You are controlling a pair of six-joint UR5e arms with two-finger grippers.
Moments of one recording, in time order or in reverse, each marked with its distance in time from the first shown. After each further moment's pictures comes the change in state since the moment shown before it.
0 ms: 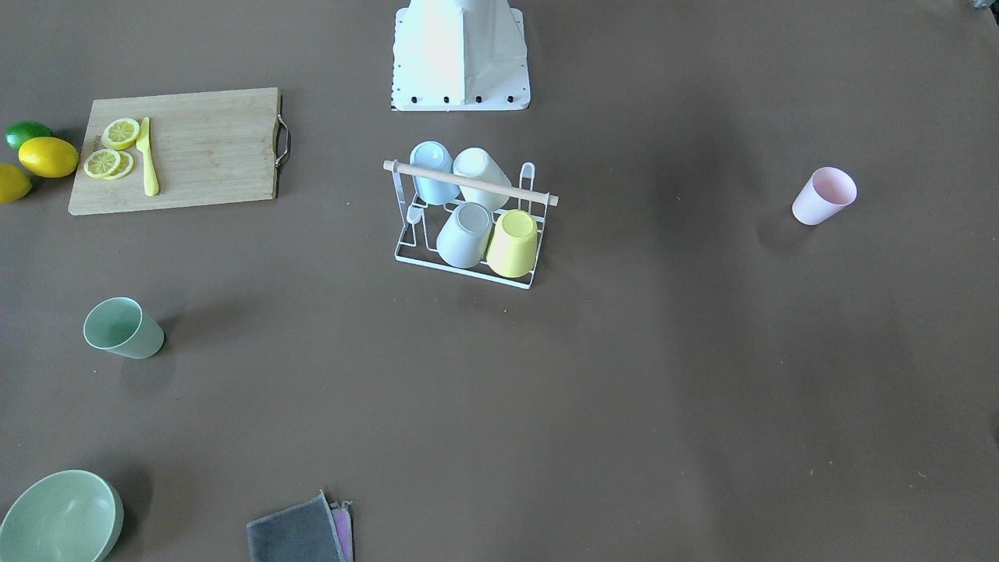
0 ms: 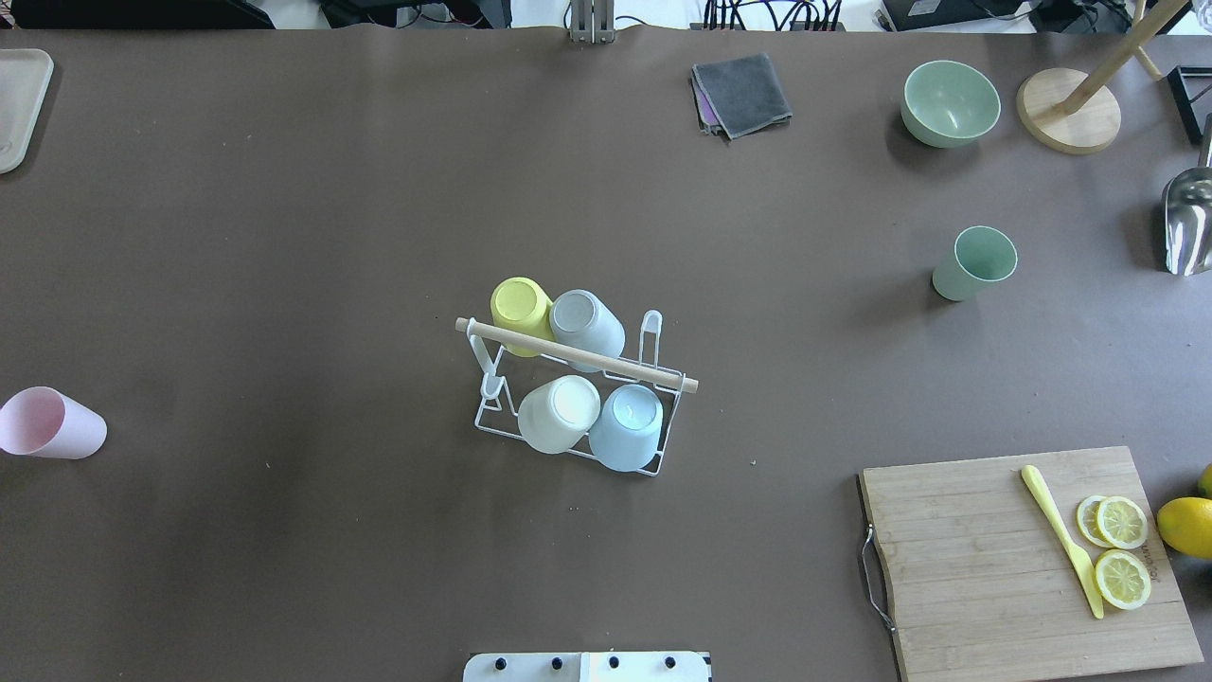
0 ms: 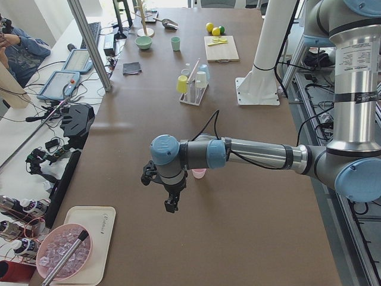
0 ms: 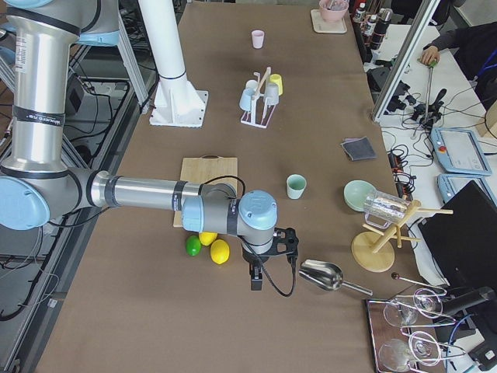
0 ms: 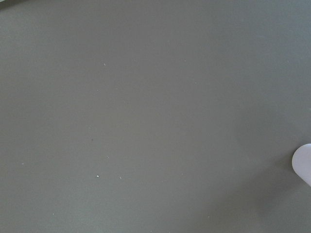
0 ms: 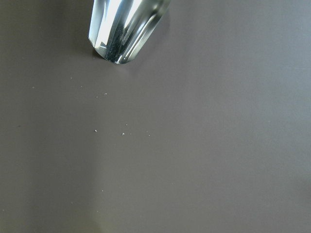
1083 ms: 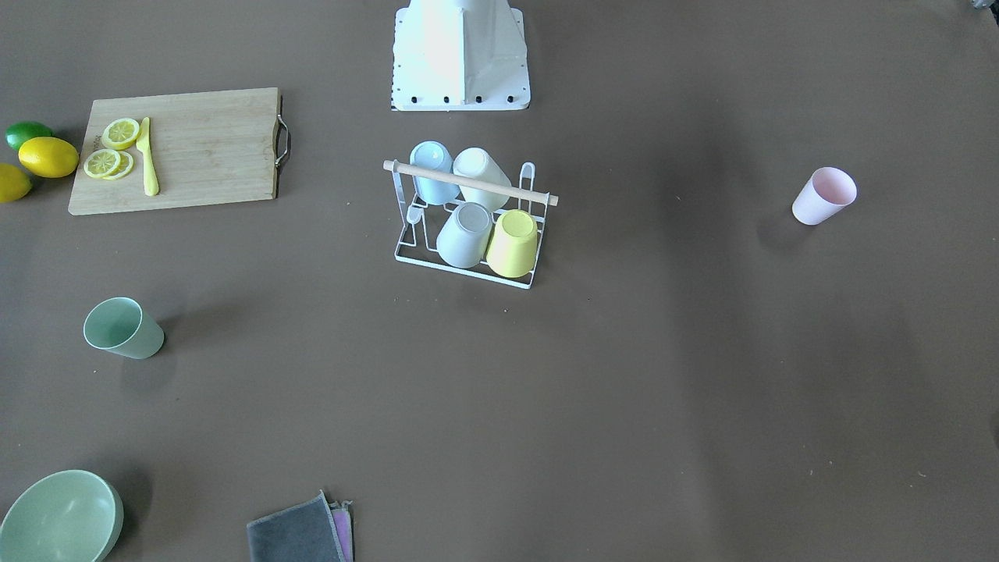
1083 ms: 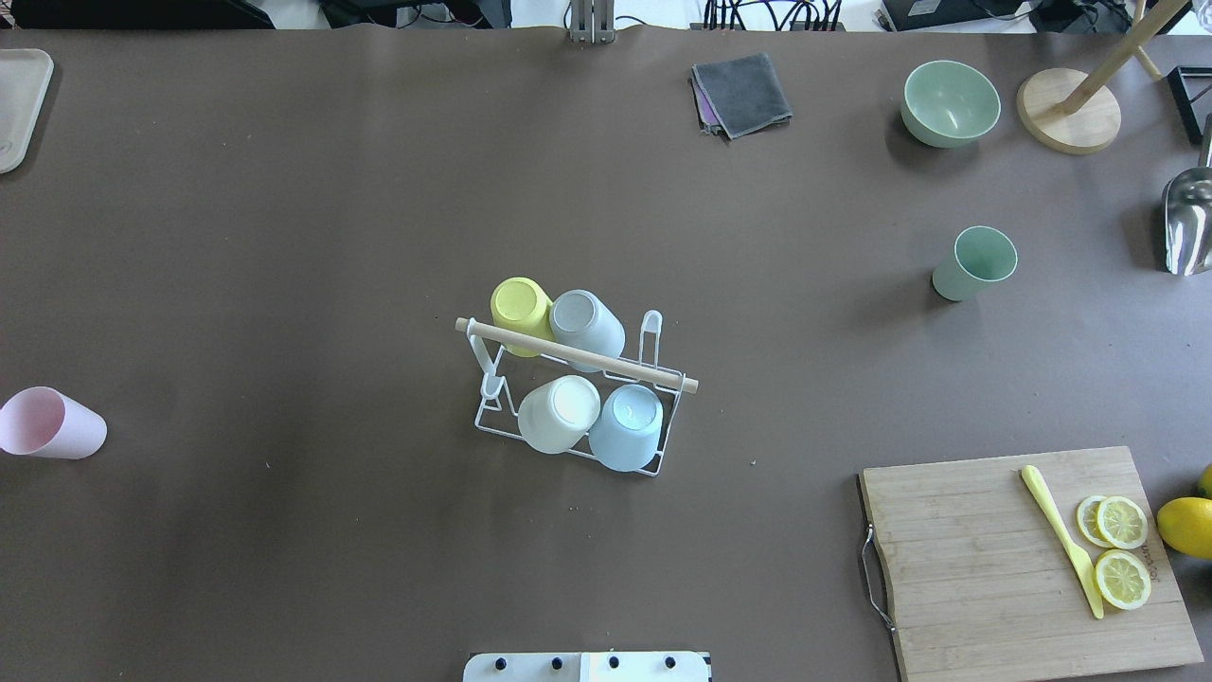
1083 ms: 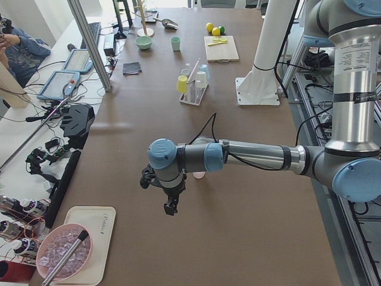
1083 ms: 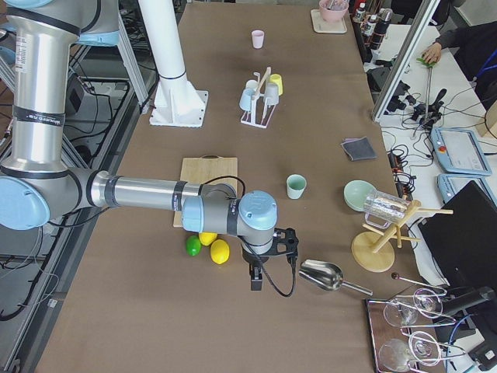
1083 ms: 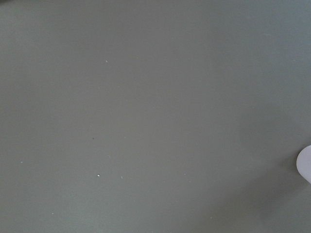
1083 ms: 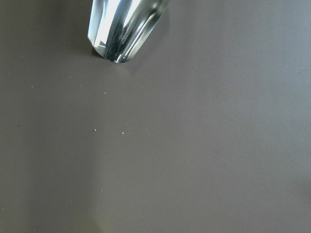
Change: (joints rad) left arm 0.003 -0.013 0.037 -0.005 -0.006 0.000; right arm 0.000 -0.001 -0.002 0.000 0.000 -0.001
